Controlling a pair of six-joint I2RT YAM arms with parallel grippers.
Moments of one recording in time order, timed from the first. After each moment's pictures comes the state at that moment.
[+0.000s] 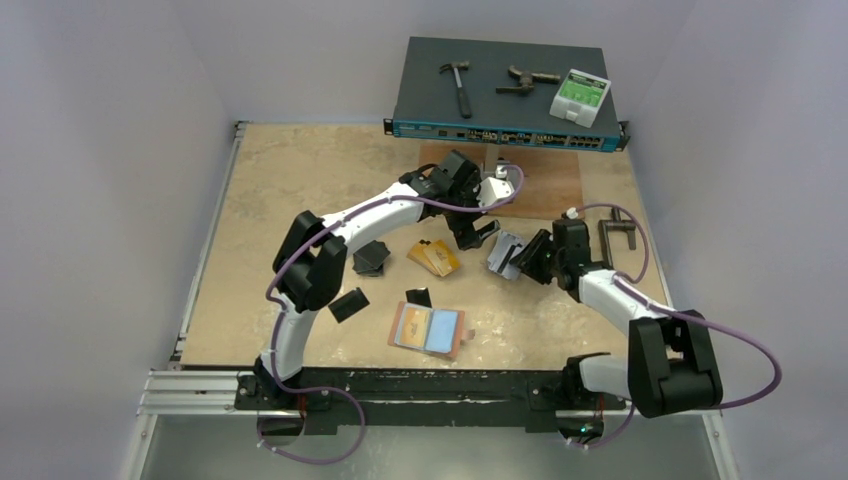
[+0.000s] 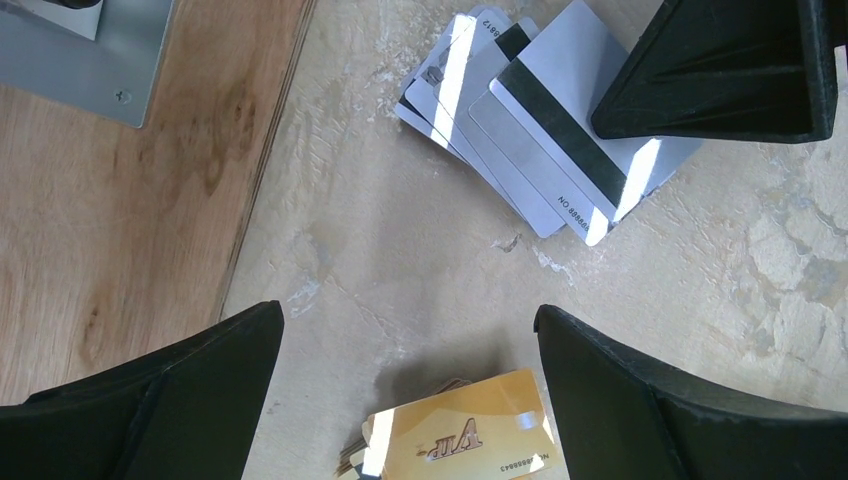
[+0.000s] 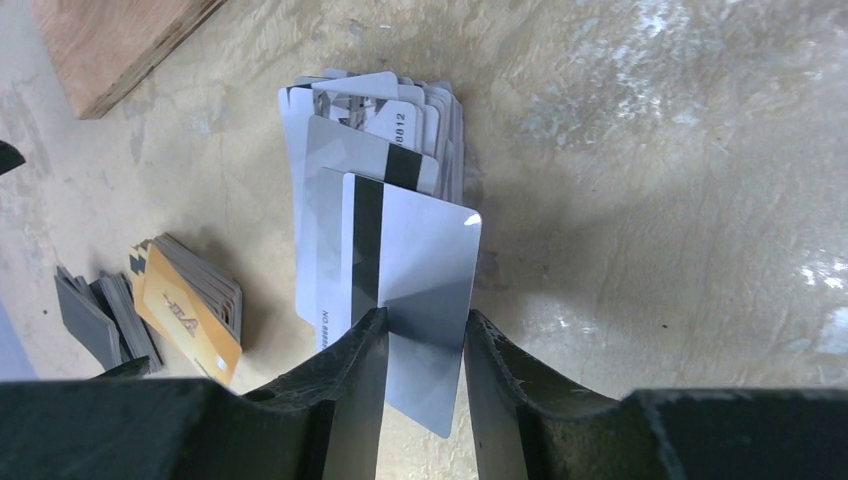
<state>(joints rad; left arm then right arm) -0.77 2.11 1.79 -0.54 0.32 0.40 0.15 1.26 0.51 -0.07 -0.14 0.78</state>
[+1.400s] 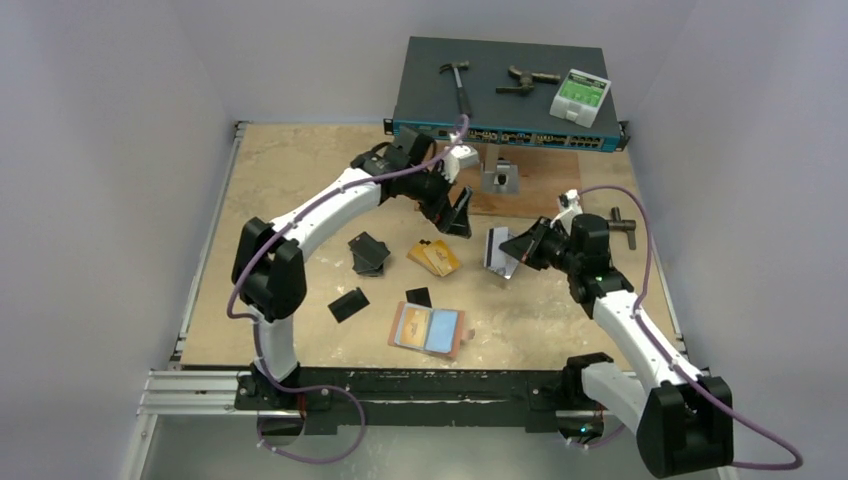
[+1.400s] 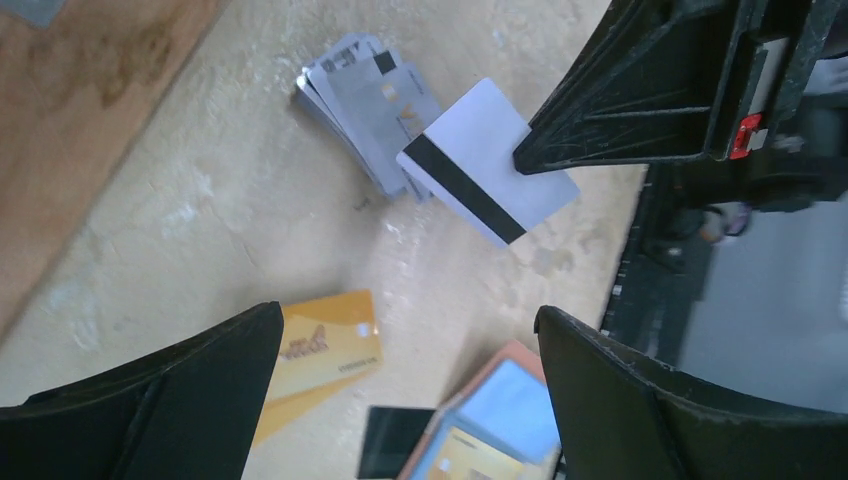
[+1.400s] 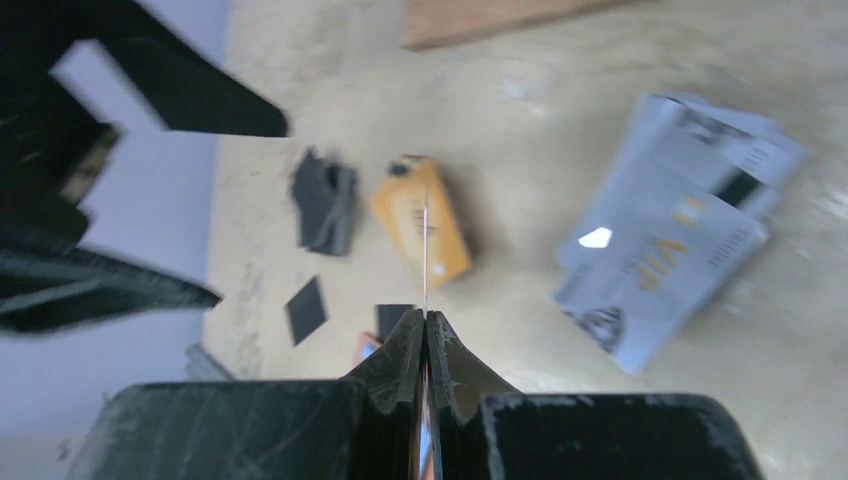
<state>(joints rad) -0.67 1.93 1.73 -0.63 0.60 0.12 0.15 0.99 0.53 -0.07 -0.40 0.70</state>
